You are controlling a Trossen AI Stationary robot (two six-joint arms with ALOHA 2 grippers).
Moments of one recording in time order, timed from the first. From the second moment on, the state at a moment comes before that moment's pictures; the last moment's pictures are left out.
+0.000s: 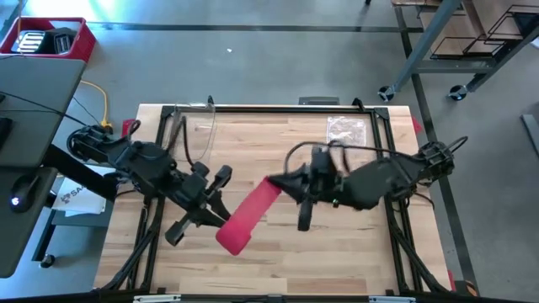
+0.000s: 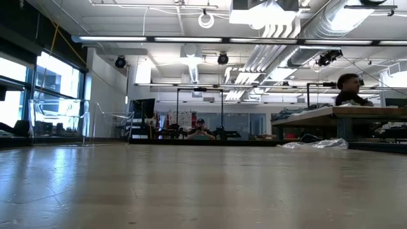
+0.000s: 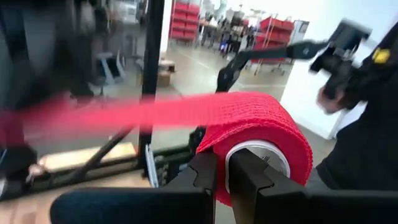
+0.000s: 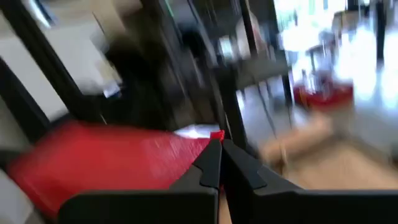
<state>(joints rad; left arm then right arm) -0.48 1.36 1.68 -0.37 0.08 -0.16 0.49 1.71 2.08 -0.54 0.66 0.46</state>
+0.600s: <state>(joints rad) -0.42 1.33 1.68 -0.05 -0.15 0.02 0.42 1.94 2.08 -0.02 0.35 0.52</state>
